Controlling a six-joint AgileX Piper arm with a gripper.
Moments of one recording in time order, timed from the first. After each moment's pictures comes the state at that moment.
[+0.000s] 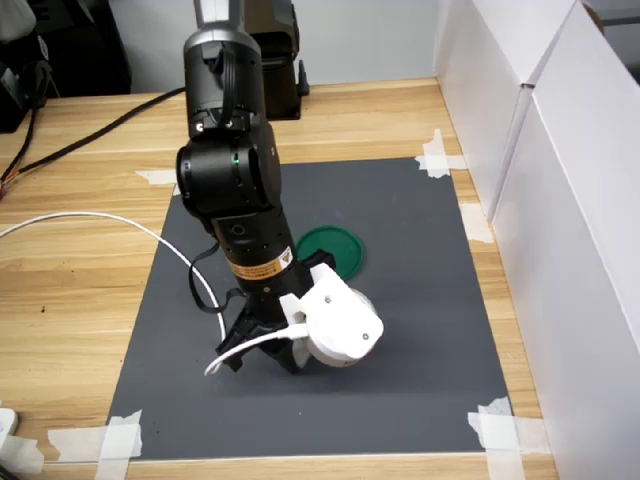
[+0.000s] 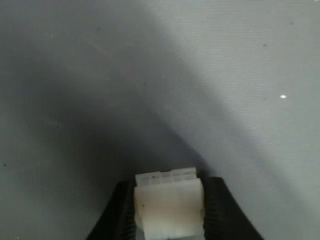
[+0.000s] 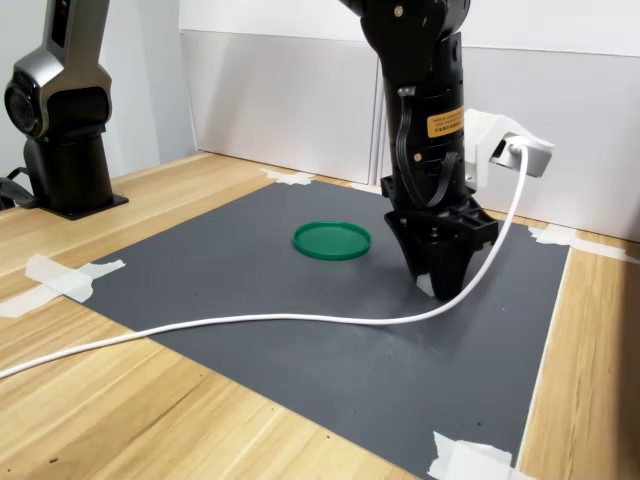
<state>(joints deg) 5.8 118.7 -89.0 4.9 45.9 -49.2</state>
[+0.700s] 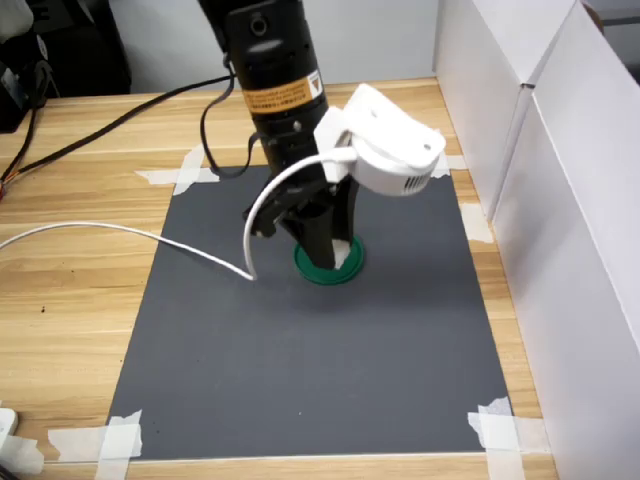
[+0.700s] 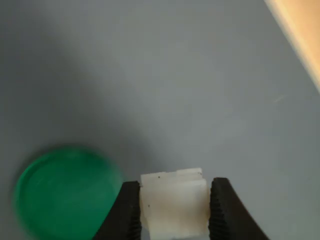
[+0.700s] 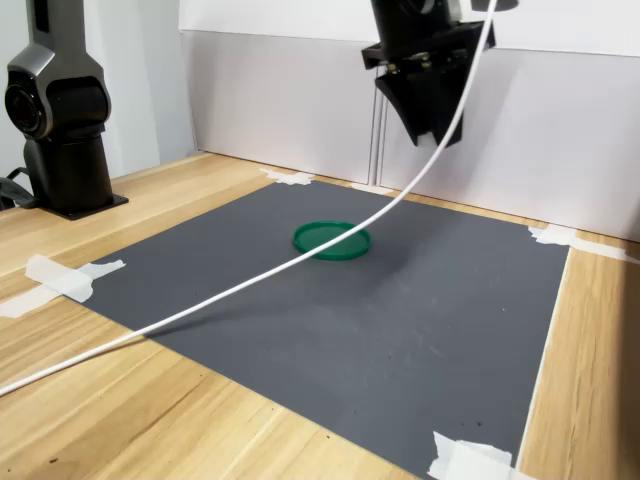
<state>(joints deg) 11.2 96.7 -81.6 6.1 53.8 -52.0</state>
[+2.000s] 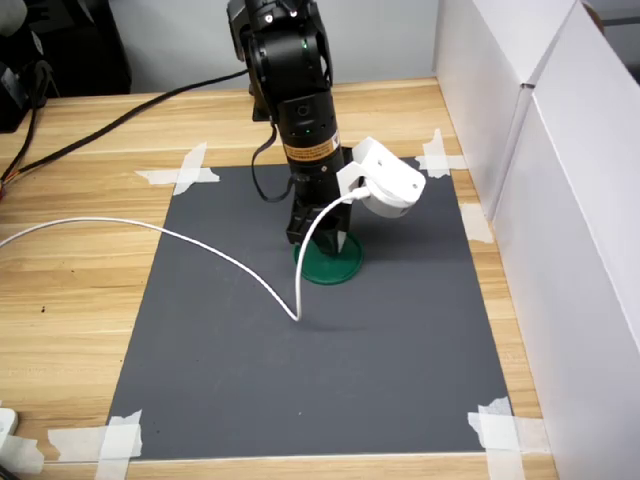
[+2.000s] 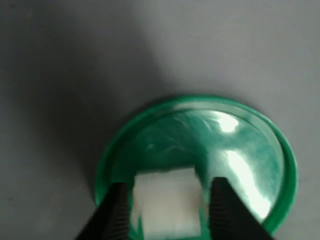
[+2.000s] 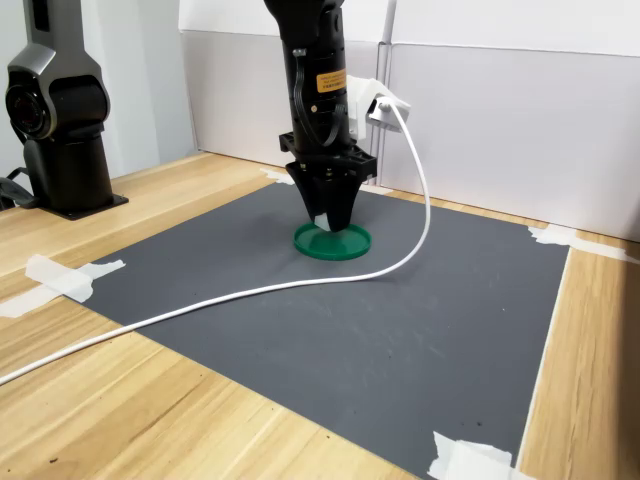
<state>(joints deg) 15.3 98.1 -59.1 3.1 41.3 -53.1</state>
